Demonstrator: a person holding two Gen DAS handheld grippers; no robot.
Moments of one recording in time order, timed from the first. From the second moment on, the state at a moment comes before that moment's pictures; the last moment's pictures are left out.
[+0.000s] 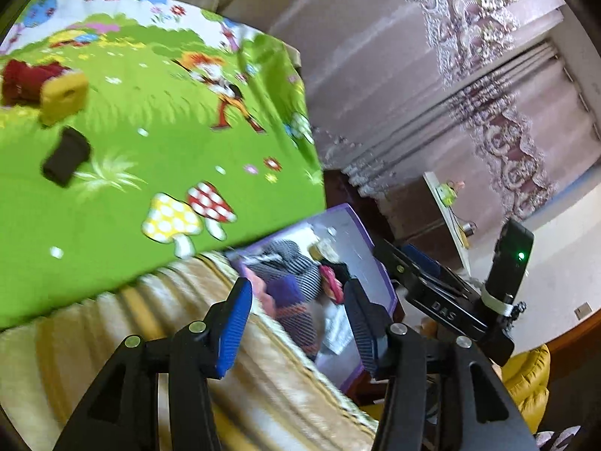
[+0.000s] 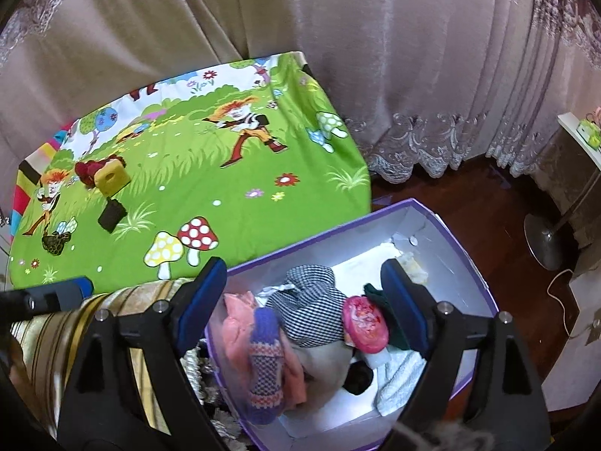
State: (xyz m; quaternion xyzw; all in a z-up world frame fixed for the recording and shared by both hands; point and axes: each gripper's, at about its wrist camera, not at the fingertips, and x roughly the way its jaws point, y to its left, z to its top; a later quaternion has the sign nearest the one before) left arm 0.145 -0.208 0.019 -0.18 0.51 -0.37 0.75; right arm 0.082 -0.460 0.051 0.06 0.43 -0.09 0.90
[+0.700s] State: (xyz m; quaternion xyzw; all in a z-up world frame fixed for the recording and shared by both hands) left arm 0.208 -0.030 0.025 -0.26 0.45 -0.20 0.83; right arm 0.148 -0.345 0.074 -0.01 0.42 0.02 0.91
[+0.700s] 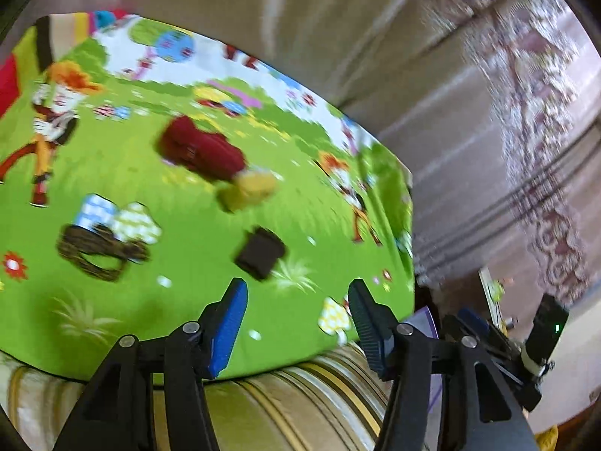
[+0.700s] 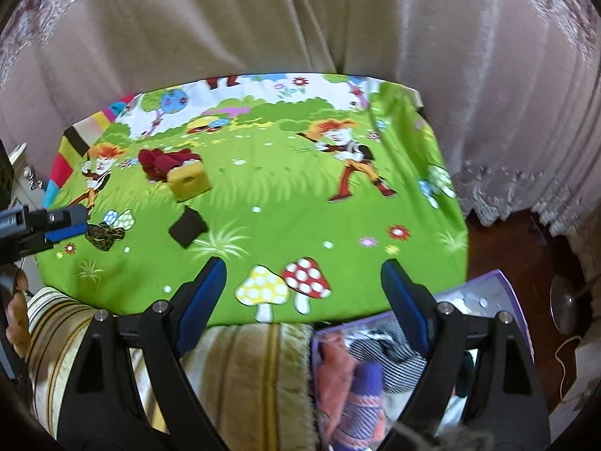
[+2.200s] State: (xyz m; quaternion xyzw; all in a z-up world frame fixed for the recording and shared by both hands) left arm 0.280 0.007 -0.079 -0.08 0.55 0.02 0.83; right arm 0.272 -0.220 -0.030 -0.04 0.51 0.12 0.85
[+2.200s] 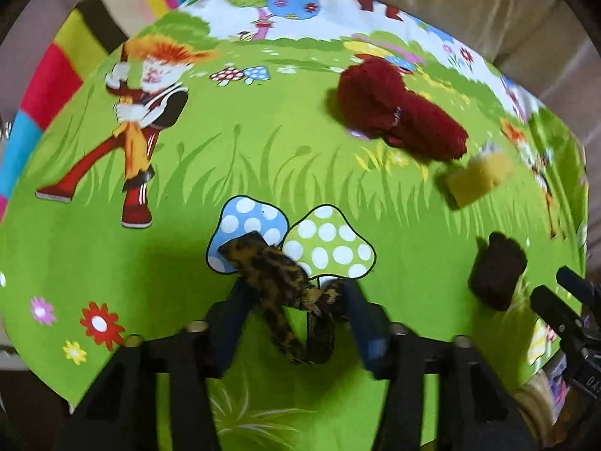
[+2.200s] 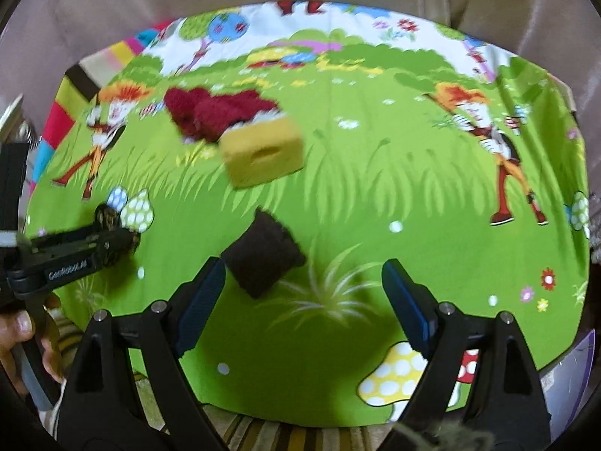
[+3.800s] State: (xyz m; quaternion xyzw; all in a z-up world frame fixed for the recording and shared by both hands) left arm 0.193 -0.037 0.015 -0.22 0.39 -0.23 0.86; right arm 0.200 -0.258 0.007 0.00 0.47 0.12 0.88
